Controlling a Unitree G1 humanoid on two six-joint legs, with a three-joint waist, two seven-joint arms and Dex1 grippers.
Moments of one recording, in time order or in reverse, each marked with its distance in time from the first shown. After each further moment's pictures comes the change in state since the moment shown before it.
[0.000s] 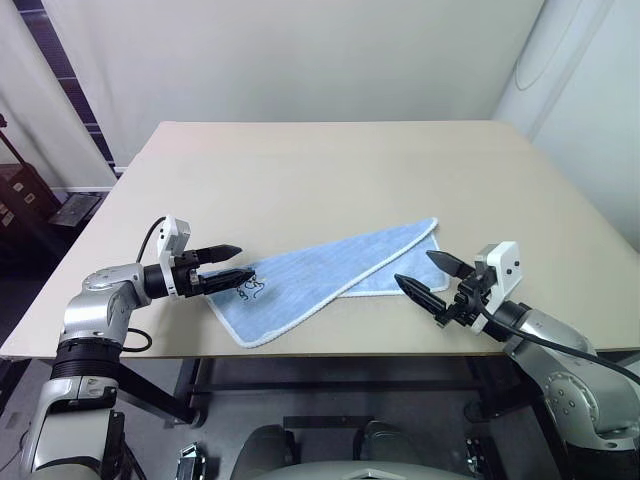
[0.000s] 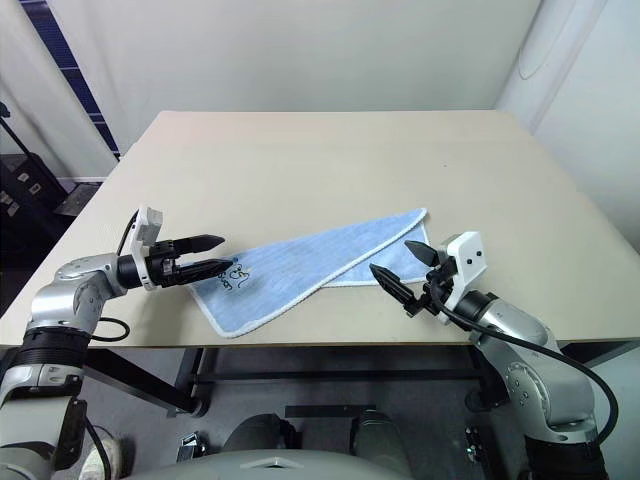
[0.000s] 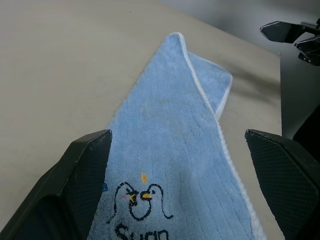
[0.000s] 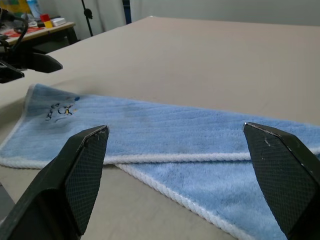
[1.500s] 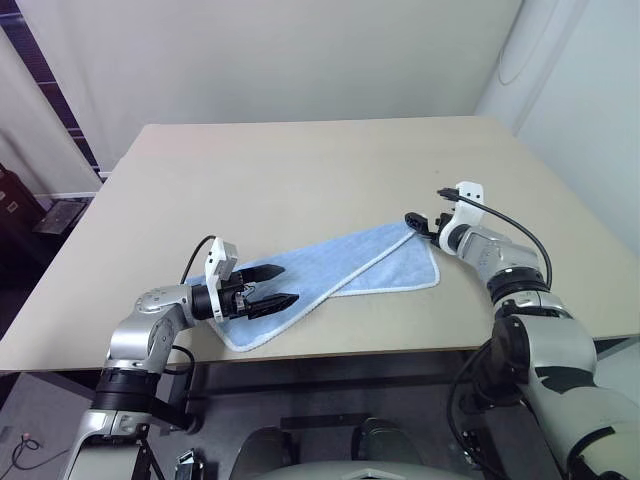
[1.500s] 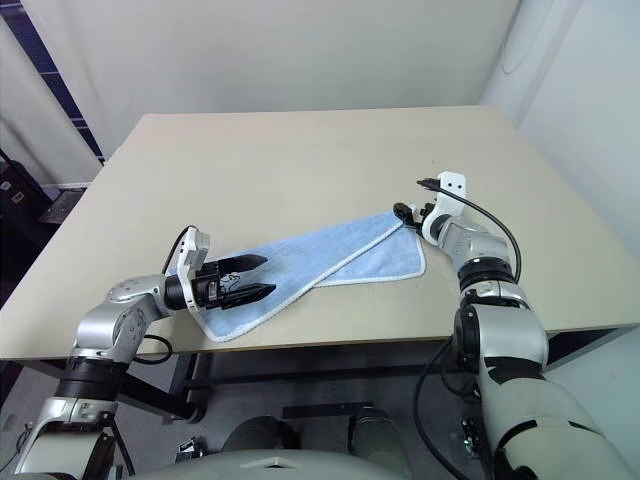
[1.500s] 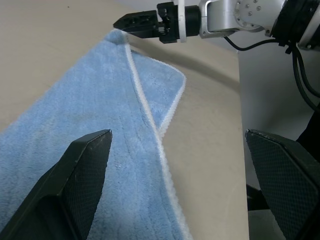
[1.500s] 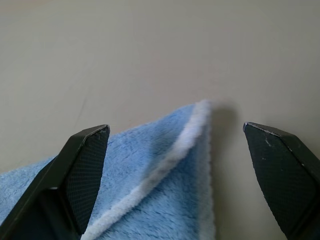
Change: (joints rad) left arm 0.157 -0.152 -0.085 -0.290 -0.027 0.047 0.127; right arm -1.011 0.150 -0.025 1.669 -0.355 -0.229 -0.188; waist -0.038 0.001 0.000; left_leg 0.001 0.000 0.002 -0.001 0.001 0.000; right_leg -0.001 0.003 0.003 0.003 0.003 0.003
